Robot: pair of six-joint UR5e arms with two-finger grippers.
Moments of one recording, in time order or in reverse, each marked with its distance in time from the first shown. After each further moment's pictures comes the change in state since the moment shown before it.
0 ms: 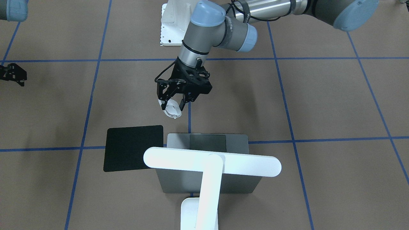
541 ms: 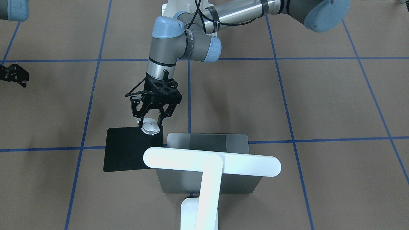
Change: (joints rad) left arm 0.049 -0.179 0.316 -0.110 0.243 -0.020; right arm 0.000 0.014 0.015 -0.001 0.014 0.020
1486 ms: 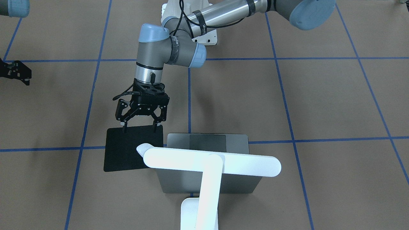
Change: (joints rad) left arm 0.025 -0.035 0.033 -0.073 0.105 0.034; right arm 0.001 0.014 0.016 0.001 0.008 0.014
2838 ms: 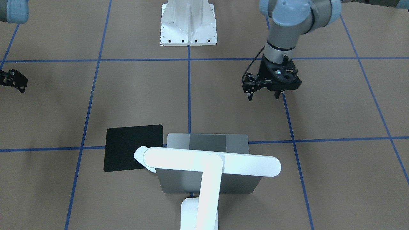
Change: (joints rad) left arm -0.324 0.721 -0.839 0.646 -0.640 0.458; right arm 0.009 0.012 -0.071 0.017 -0.027 0.092
